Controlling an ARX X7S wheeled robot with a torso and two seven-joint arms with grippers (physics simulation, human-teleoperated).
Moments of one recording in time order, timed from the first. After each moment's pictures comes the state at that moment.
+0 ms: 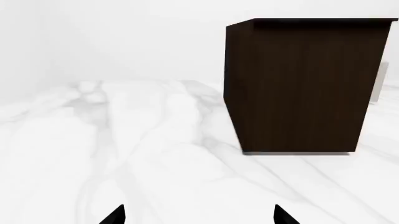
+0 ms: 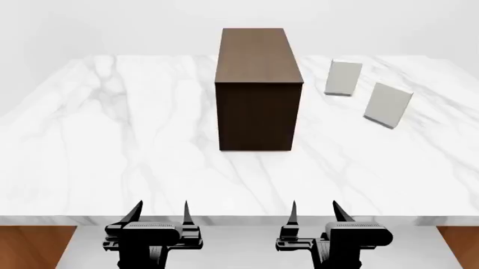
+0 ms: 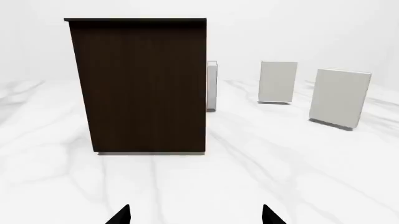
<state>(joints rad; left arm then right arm) 0.00 0.00 0.00 0.00 0.00 0.00 0.00 0.00 0.00 0.00 0.00 0.00 0.00 0.00</state>
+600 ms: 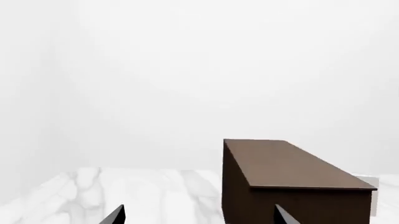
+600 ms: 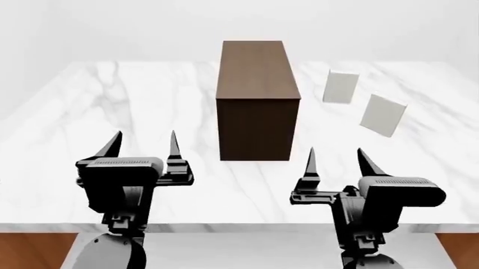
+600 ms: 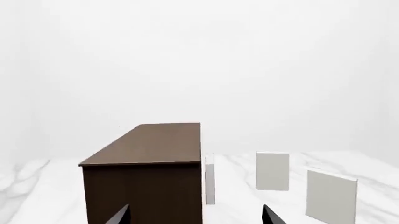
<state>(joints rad) -0.23 -0.07 0.04 0.36 -0.10 -0.31 -0.07 0.12 0.09 -0.01 -0.42 0.13 0.31 0.07</state>
